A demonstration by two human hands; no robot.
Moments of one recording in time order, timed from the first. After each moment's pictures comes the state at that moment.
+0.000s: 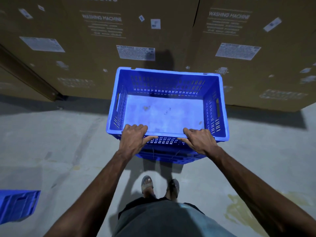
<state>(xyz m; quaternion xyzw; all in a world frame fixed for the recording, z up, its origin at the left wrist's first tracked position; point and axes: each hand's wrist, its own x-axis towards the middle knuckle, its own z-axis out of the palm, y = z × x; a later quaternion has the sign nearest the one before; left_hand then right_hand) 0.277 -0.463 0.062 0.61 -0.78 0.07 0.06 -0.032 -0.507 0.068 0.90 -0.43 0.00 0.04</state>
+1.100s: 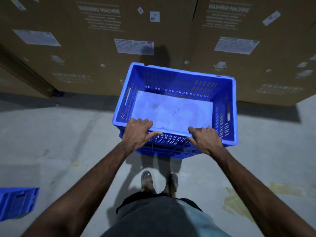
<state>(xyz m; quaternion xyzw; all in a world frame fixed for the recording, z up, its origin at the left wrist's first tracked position) 0.270 -0.465 0.068 0.57 -0.82 0.03 0.07 -0.042 -0.480 0.081 0.88 -0.48 -0.06 0.00</state>
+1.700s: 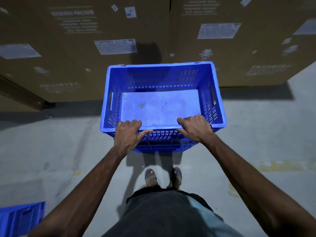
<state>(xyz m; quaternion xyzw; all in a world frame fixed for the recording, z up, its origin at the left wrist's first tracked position) 0.270 -0.455 0.068 0.59 -0.80 0.02 0.07 -0.036 -0.487 0.084 0.88 -0.47 -0.06 0.00</state>
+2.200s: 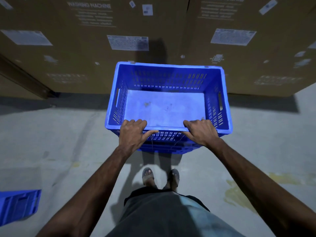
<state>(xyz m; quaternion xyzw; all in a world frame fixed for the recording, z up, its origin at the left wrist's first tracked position) 0.274 -0.449 0.061 0.61 -0.78 0.04 0.08 -0.030 -0.493 0.088 0.87 -0.48 -0.10 -0.03</state>
